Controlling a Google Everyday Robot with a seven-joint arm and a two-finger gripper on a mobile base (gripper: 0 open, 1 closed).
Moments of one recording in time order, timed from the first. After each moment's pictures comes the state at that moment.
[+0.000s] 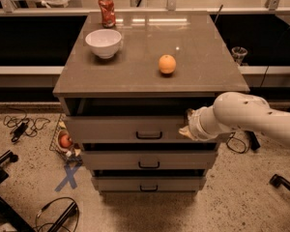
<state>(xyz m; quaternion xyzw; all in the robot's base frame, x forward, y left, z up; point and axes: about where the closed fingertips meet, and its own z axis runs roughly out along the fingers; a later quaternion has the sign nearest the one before) 0.574 -0.139 0.644 -0.58 0.76 0.03 0.28</state>
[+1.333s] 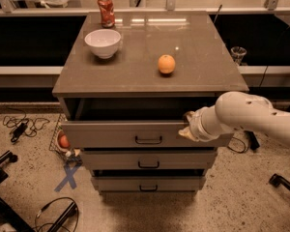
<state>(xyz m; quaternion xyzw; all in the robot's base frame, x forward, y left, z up) 0.567 -0.140 0.653 -0.59 0.76 0.03 0.29</state>
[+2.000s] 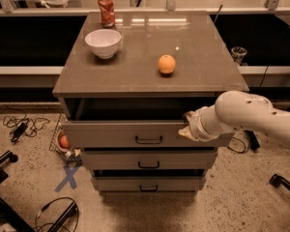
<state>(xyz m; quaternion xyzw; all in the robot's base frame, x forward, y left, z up) 0.567 -0.139 0.655 -0.59 0.76 0.03 0.29</state>
